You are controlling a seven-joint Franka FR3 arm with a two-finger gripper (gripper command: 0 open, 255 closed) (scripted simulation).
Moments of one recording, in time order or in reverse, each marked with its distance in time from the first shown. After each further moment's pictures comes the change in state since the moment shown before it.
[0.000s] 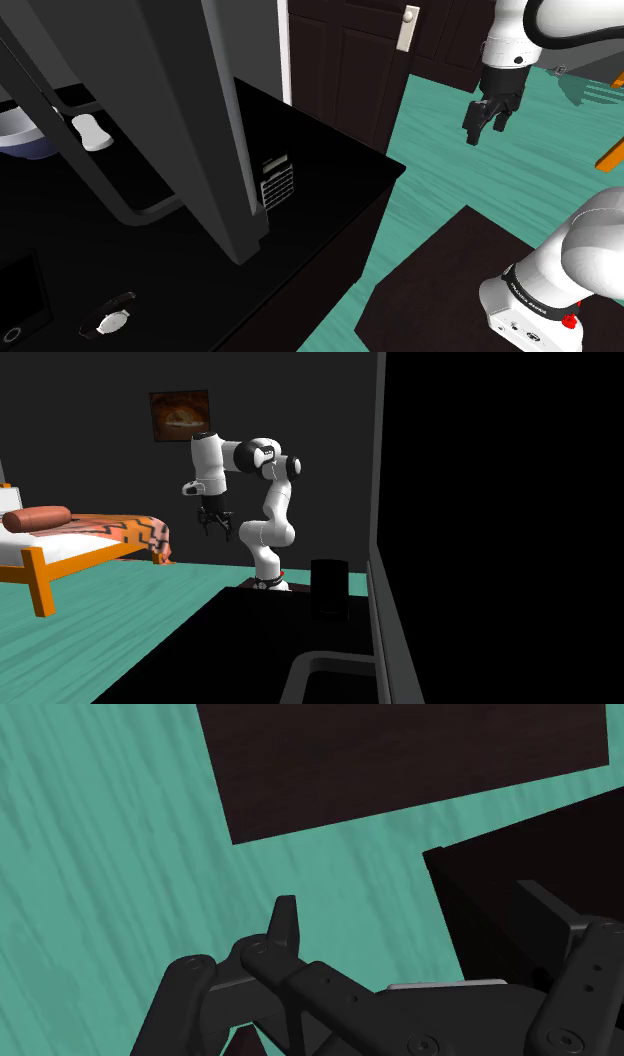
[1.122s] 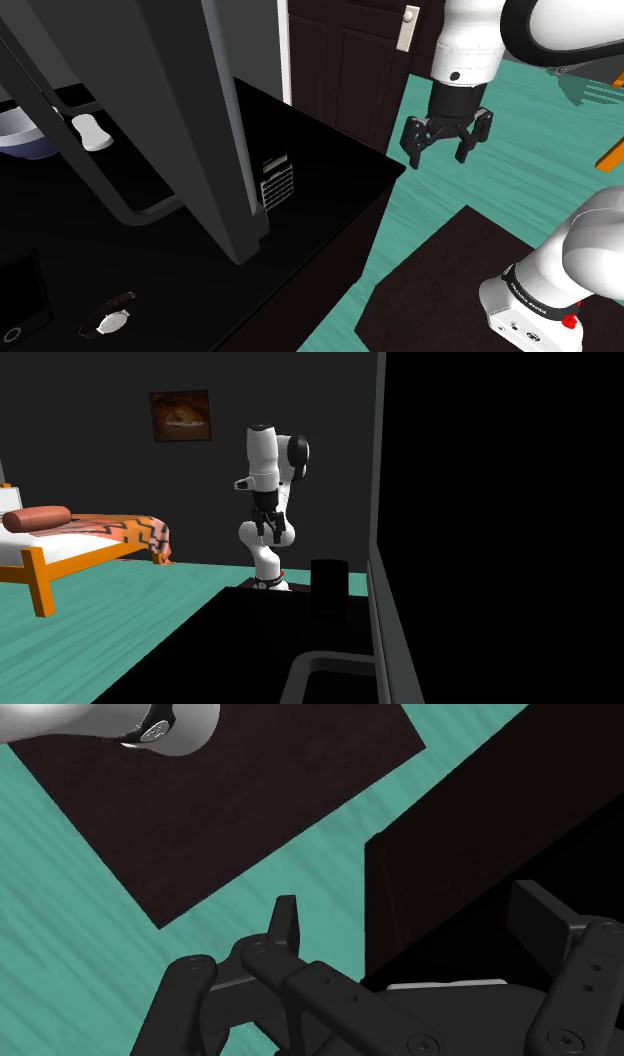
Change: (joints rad) arm 0.018 0.062 0.389 0.096 0.329 0.041 0.670
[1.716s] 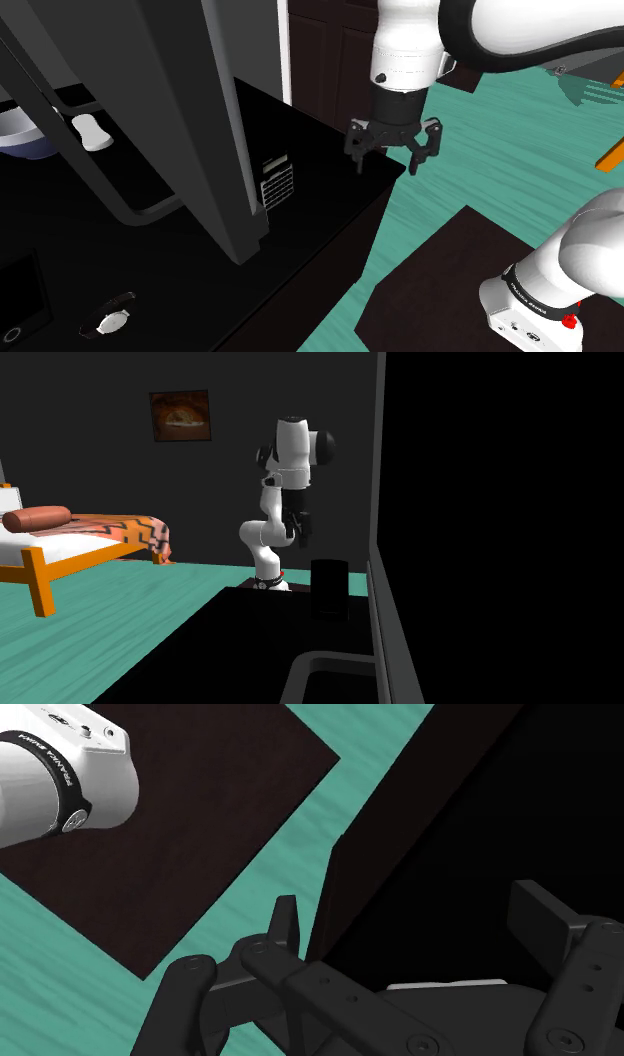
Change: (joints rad) arm -0.059 0.218 0.232 0.217 0.058 0.081 0.408
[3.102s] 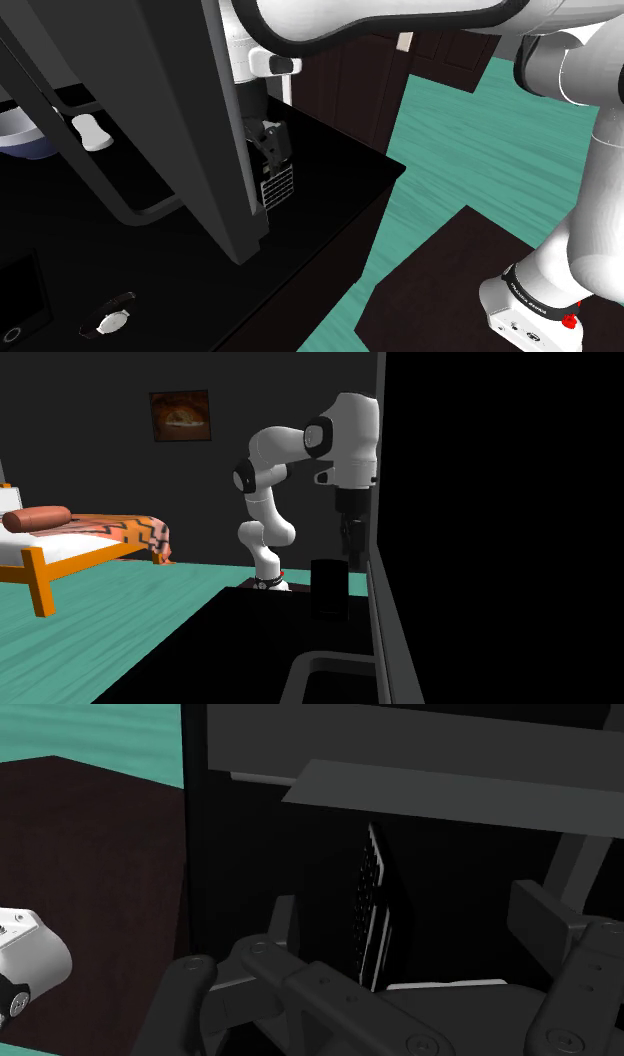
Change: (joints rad) arm 0.177 0.897 0.267 0.851 -0.577 -0.068 0.966
